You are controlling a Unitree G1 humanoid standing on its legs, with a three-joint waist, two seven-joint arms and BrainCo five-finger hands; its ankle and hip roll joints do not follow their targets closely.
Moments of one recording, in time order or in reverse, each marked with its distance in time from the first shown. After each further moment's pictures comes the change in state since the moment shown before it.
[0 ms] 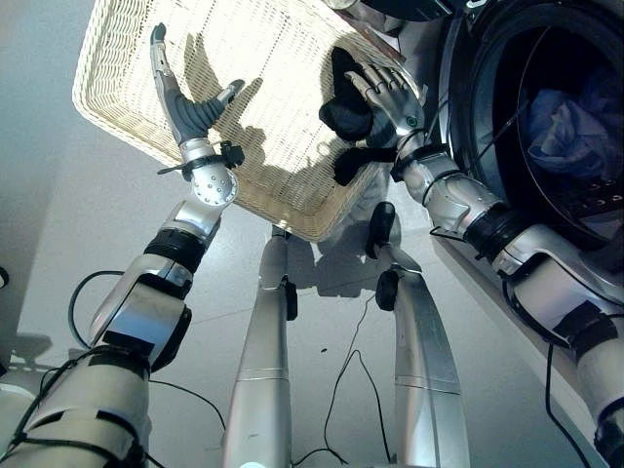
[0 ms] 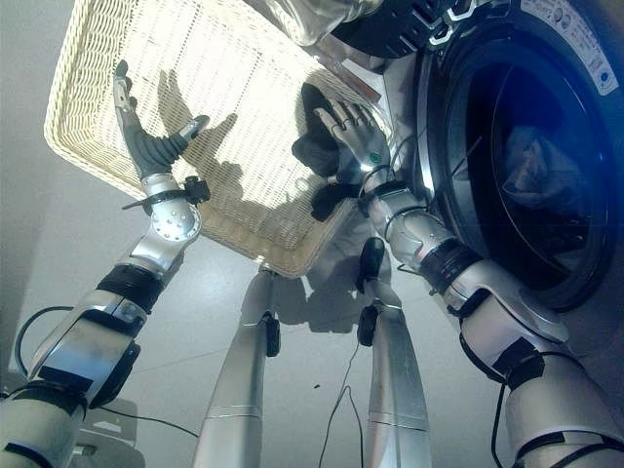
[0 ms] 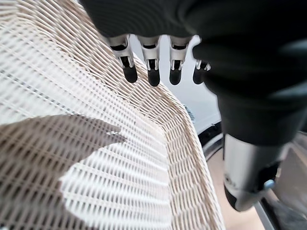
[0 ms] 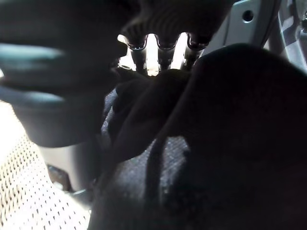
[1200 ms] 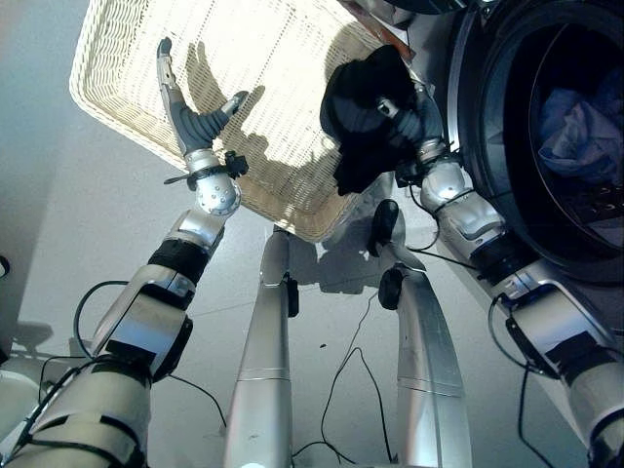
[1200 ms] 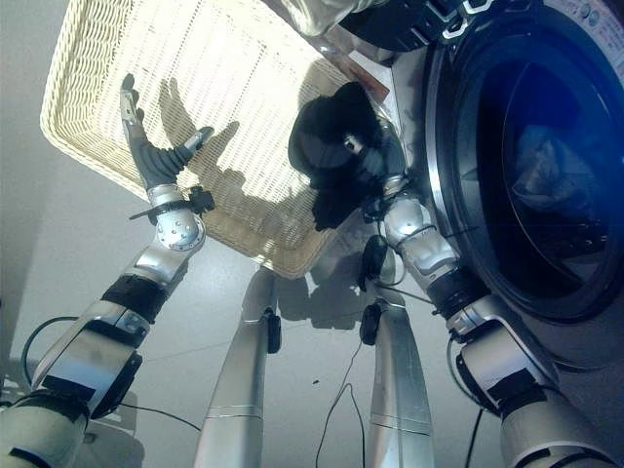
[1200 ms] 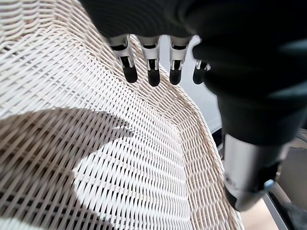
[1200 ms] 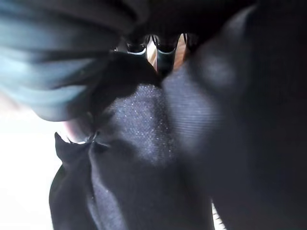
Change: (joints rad) left arm 0.086 -0.014 0.054 -0.058 0.018 -0.001 0.009; right arm 0.289 0.068 -0.449 -0.131 1.177 -0.375 0.208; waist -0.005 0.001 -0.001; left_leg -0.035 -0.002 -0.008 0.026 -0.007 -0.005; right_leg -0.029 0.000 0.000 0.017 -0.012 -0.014
